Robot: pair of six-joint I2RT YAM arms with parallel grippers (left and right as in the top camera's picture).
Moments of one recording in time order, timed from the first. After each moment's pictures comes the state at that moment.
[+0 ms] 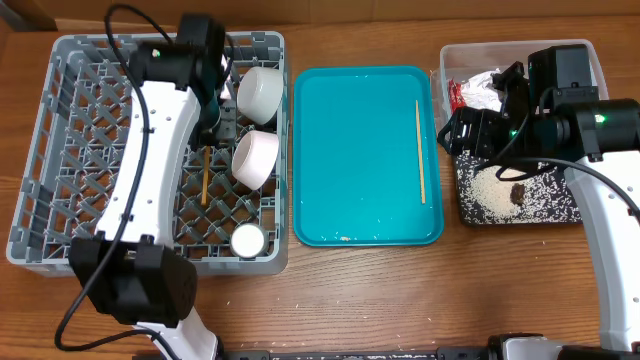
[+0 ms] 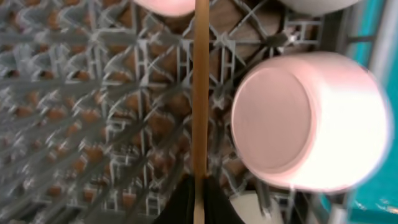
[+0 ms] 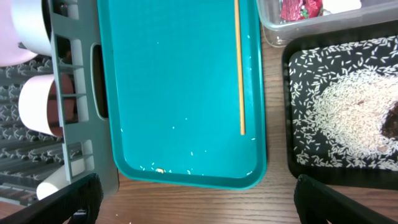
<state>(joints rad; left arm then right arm) -0.10 1.86 1.81 -1.37 -0.16 -0.10 0.06 1.48 1.57 -1.25 -0.32 0.25</state>
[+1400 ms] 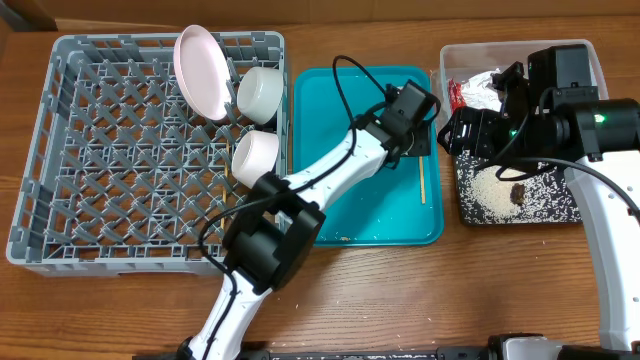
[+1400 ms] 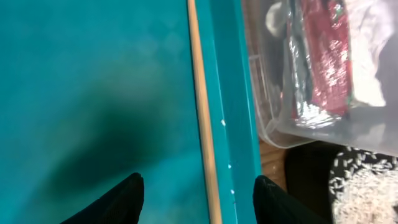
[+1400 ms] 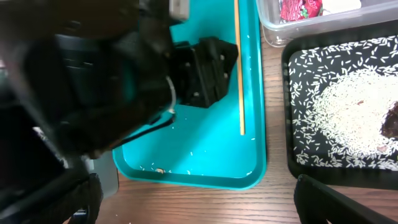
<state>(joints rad) -0.73 2.31 1.82 -0.46 0.01 -0.69 0.06 1.48 1.57 -1.25 -0.32 0.25</state>
